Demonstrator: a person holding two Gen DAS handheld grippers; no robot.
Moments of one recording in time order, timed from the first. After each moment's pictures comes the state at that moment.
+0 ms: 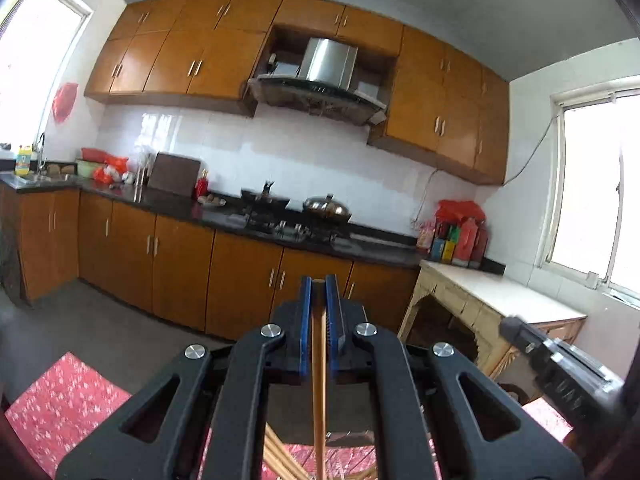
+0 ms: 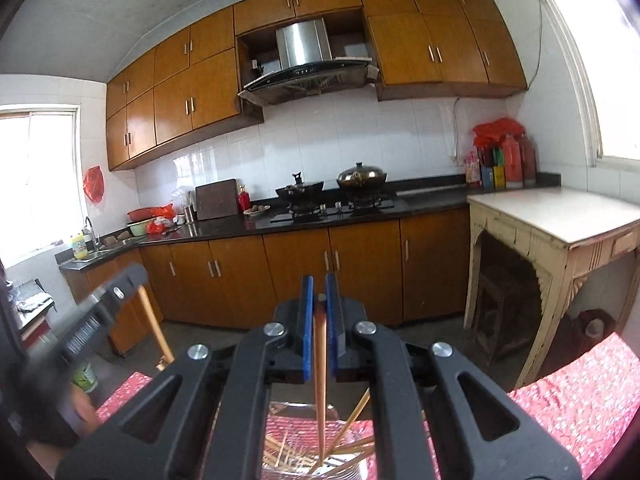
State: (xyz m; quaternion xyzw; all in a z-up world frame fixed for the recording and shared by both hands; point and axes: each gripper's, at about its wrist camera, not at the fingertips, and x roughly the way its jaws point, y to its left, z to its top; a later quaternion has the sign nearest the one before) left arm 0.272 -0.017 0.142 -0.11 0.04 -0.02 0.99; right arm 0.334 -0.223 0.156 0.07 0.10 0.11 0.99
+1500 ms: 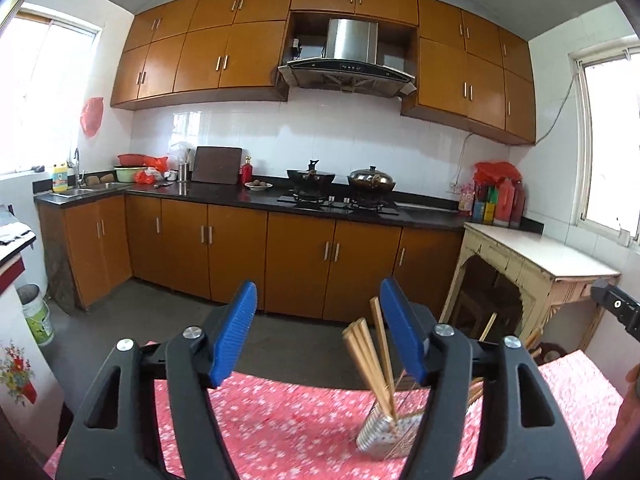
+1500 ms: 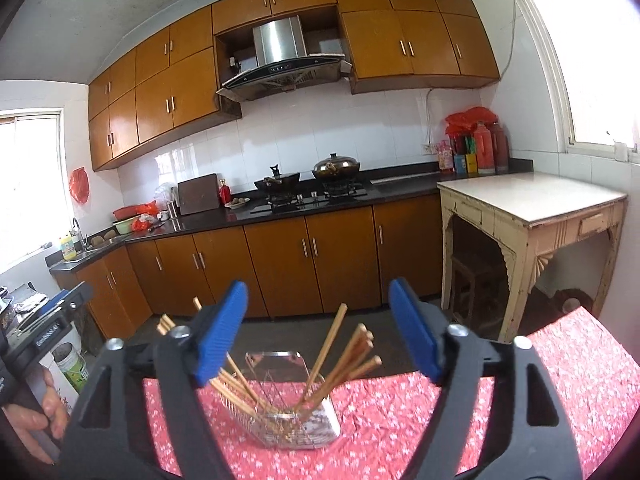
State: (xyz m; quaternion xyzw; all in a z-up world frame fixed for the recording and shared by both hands) left arm 0.212 0.035 0.126 -0.06 0.11 0.06 0.99; right arm 0.255 -0.267 0.141 0.08 0.13 0.07 0.99
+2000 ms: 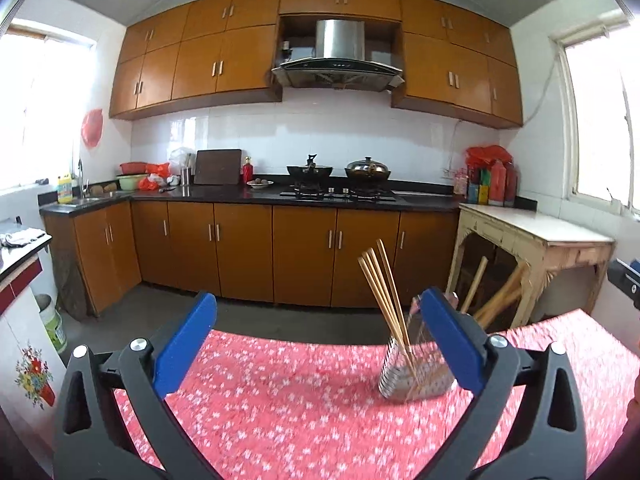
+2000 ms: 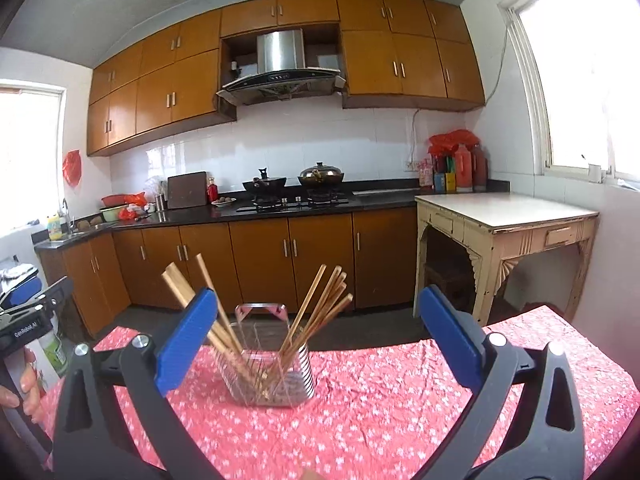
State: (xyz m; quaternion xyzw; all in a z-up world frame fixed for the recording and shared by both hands) left arm 0.135 0.036 0.087 -0.02 0.11 0.04 0.99; right arm 0.150 -0.257 0.100 0.04 0.10 0.05 0.99
